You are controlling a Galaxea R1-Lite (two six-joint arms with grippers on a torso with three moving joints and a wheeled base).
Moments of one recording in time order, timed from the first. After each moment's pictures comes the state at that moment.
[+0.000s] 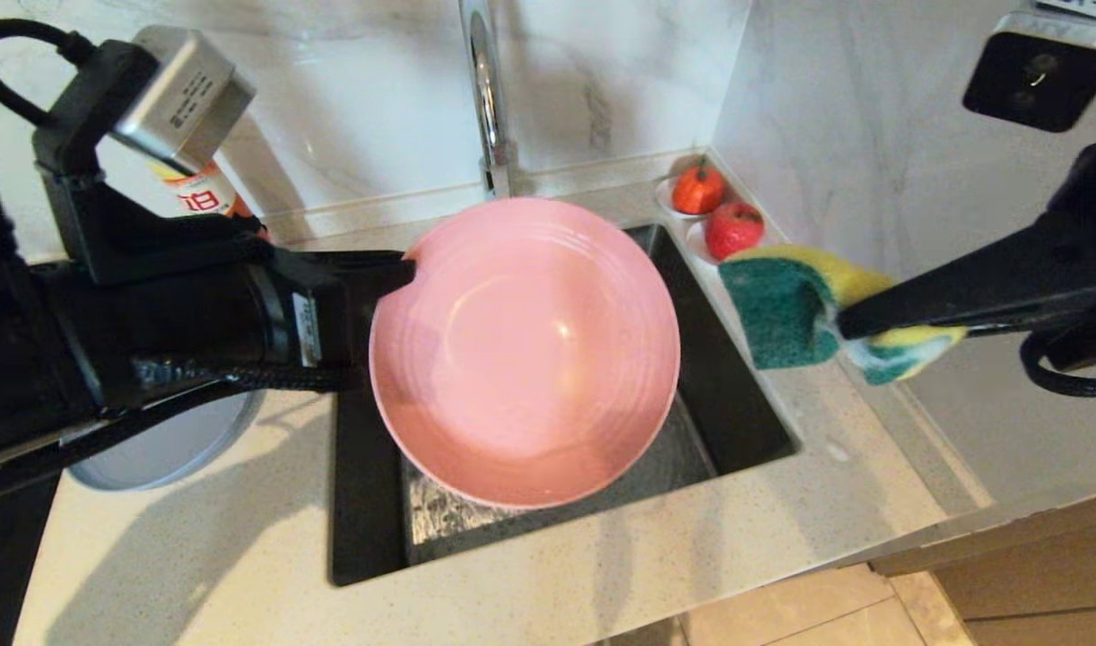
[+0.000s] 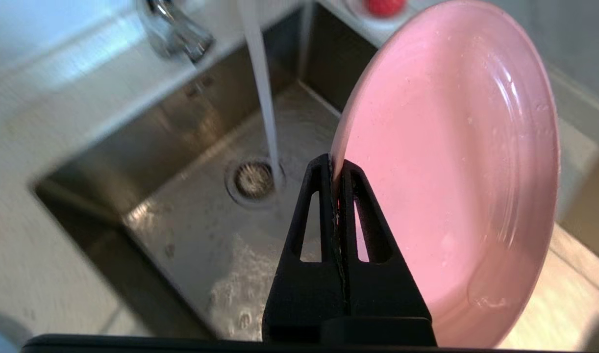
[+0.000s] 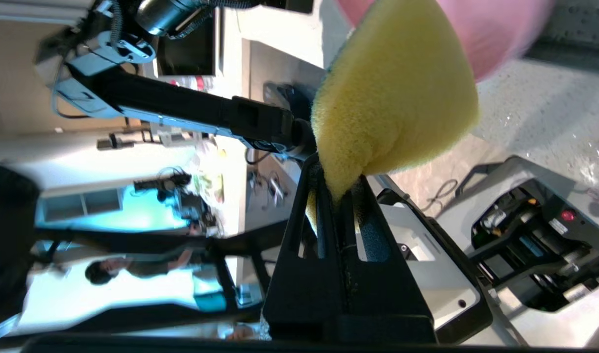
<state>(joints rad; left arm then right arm) -0.65 1.31 -1.01 -0.24 0.09 0.15 0.52 1.46 -1.76 0.82 0.76 0.46</state>
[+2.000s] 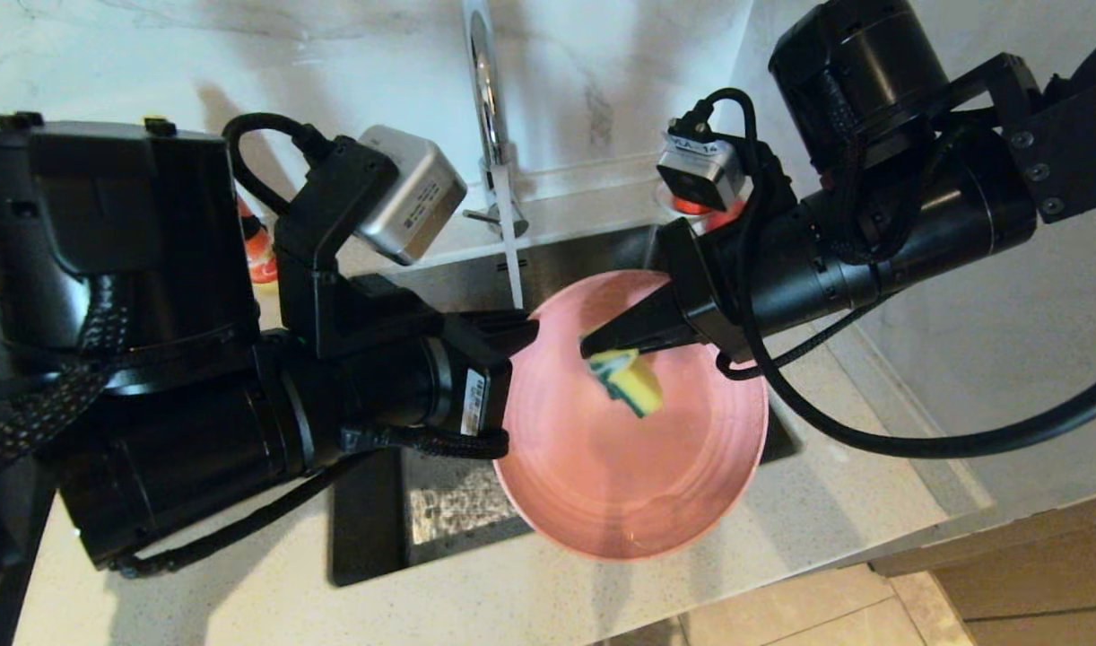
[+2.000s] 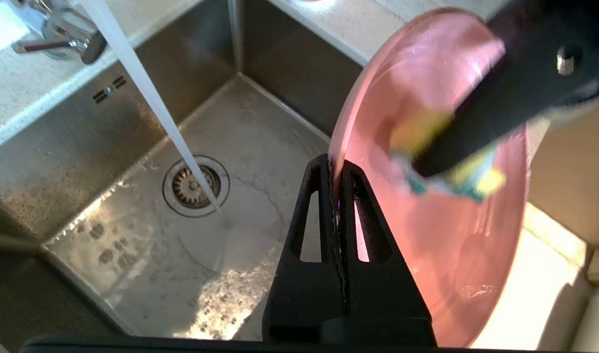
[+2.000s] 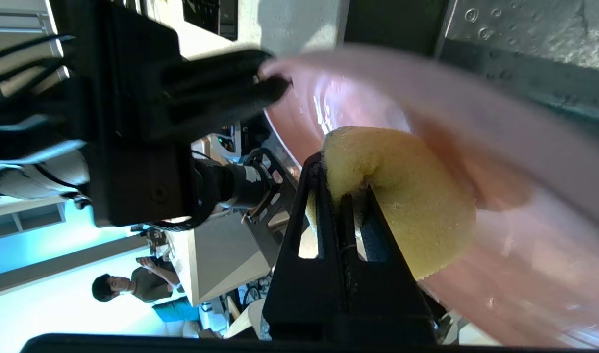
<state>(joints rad) -0.84 1.46 -0.98 -0.34 0.16 0.14 0.66 1.82 -1.93 0.68 0.54 0.47</state>
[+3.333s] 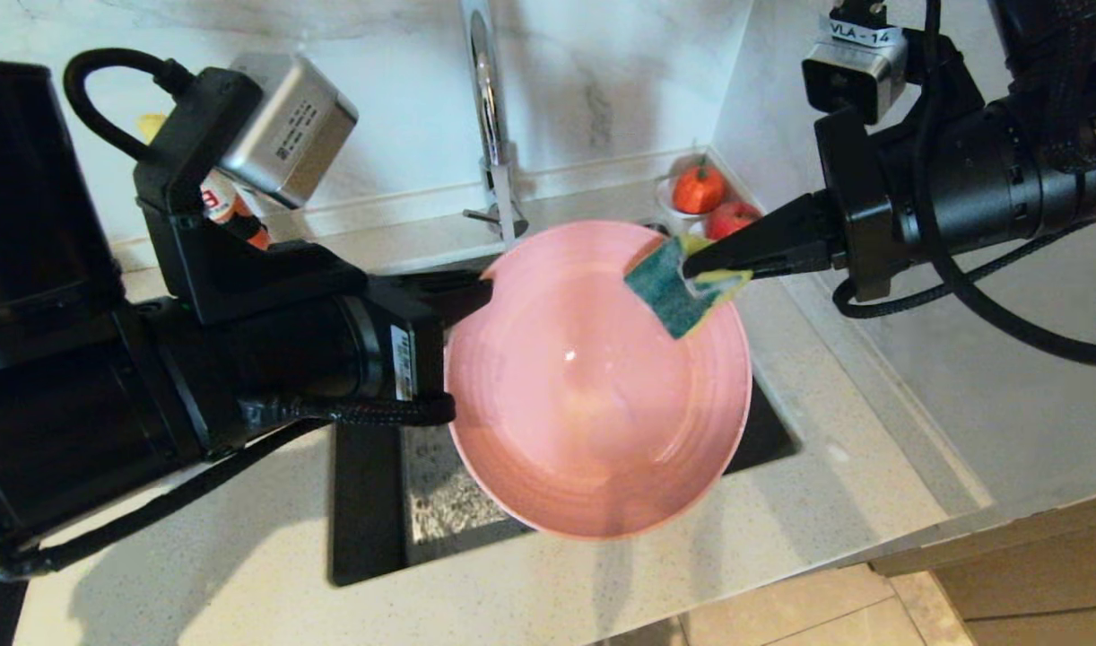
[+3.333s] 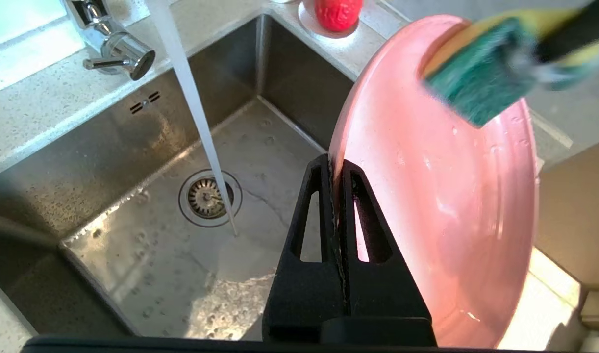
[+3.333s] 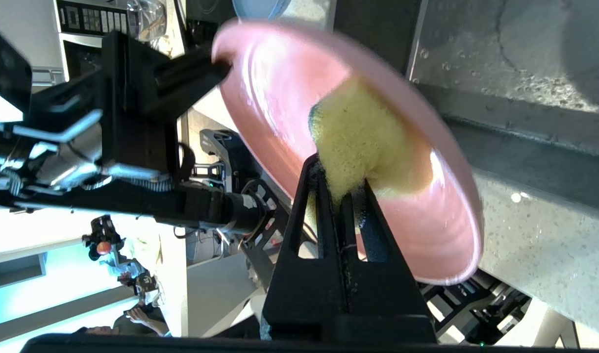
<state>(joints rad) -0.81 1.37 -0.97 -0.35 0.17 0.10 0.54 1.67 -1.92 0.72 0.54 0.46</state>
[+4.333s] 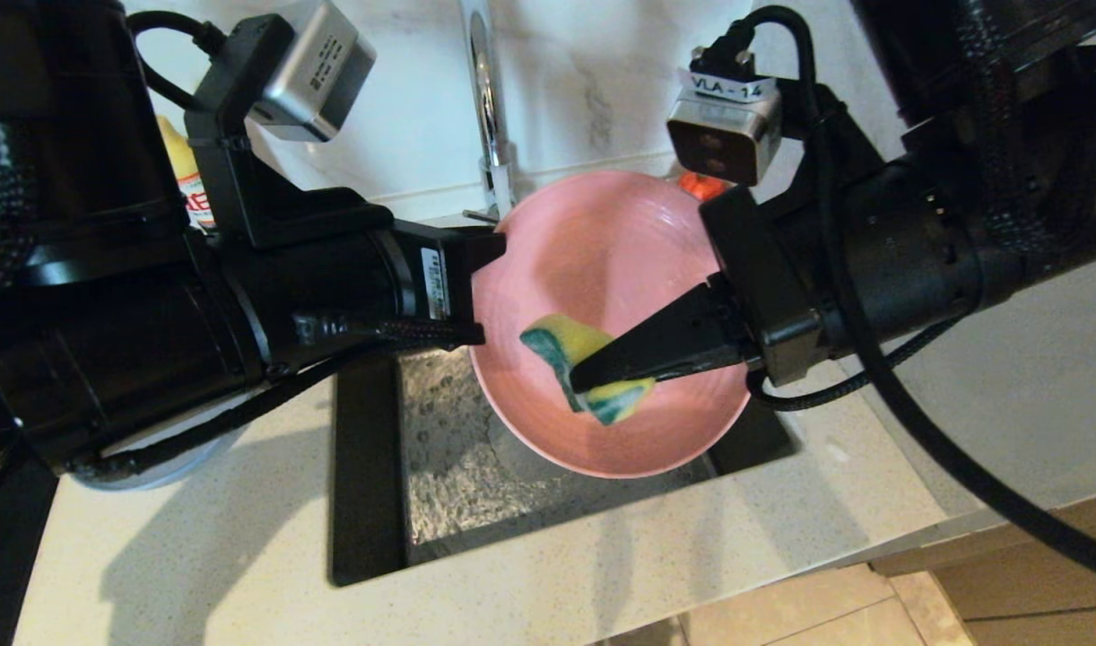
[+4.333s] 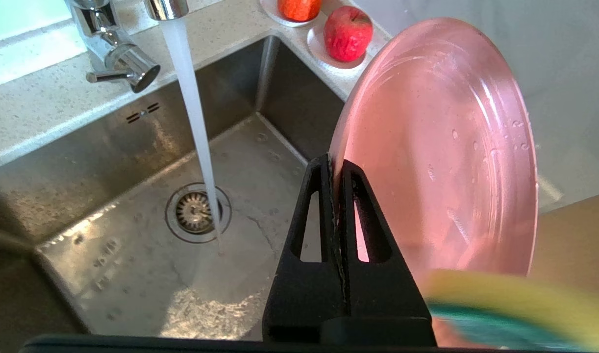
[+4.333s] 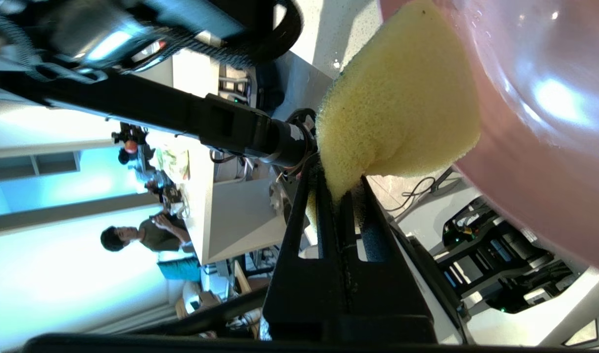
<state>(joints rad) -0.77 1.45 -1.09 -0.35 0.16 0.01 0.79 1.73 -1.92 0.74 0.56 0.46</state>
